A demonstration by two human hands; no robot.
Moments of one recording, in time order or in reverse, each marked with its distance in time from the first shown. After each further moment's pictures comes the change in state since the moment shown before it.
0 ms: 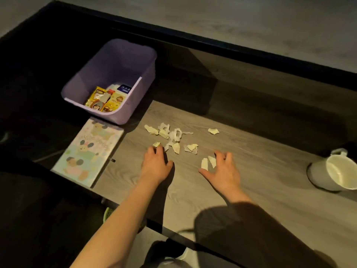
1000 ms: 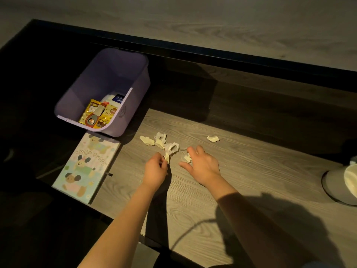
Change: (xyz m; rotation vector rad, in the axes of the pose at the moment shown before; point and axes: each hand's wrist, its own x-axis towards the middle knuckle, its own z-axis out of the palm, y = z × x) left_hand 0.033 0.006 0.011 -0.394 0.098 -0.019; right_hand 0.060 -0.047 0.007 -0.156 -0.060 -0.352
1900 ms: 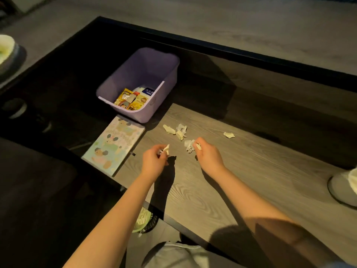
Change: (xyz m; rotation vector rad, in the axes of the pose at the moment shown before) left_hand -0.069 -0.005 -0.065 -0.102 0.185 -0.002; right_hand -0.037 -0.054 -0.028 0.468 0.074 -0.029
